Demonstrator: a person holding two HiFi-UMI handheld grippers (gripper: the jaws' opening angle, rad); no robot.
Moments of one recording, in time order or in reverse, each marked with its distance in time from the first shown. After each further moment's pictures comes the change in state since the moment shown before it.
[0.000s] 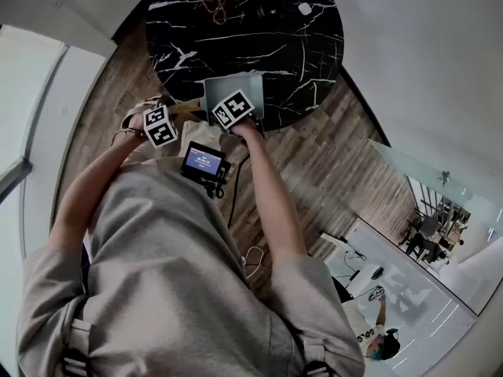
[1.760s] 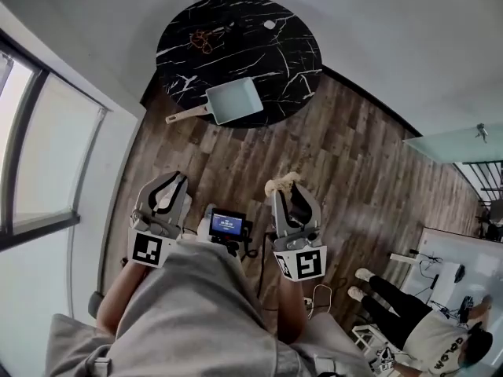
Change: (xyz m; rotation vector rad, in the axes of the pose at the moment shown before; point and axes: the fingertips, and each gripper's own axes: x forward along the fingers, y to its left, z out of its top) left arm -0.389 -0.245 0.109 -0.136 -0.908 0.500; right arm -0.379 0.290 -0.256 -0.022 -1.605 -0.646
